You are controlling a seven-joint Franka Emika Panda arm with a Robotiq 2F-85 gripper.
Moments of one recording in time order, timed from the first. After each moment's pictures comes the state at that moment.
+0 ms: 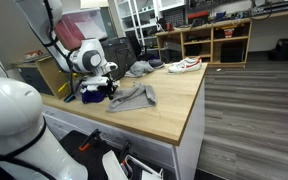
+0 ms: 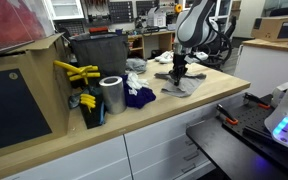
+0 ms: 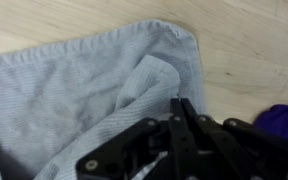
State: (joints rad) arm 0.14 0.16 0.19 -2.60 0.09 2.83 -0.01
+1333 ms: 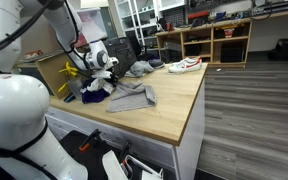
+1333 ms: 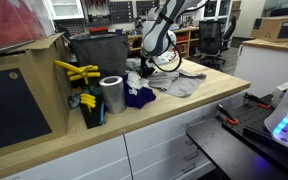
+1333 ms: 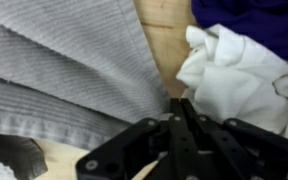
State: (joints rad) arm 0.37 0.58 0.06 -2.00 0.00 2.83 0.24
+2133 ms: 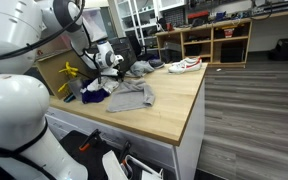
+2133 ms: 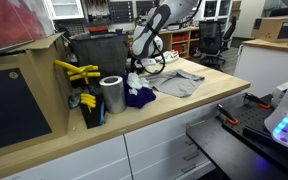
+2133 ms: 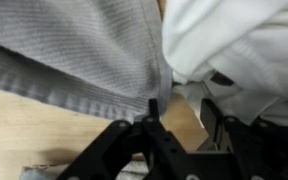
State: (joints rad) arm 0.37 0.84 0.05 -1.61 0.00 2.80 0.23
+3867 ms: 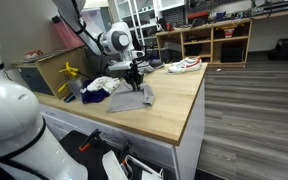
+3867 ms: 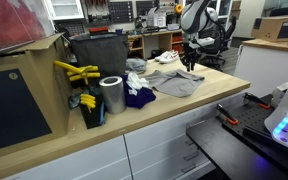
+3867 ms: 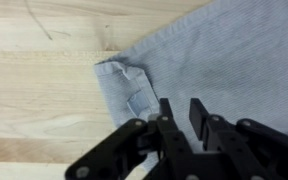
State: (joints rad) arm 0.05 0.23 -0.02 -2.33 -0.10 2.49 0.12
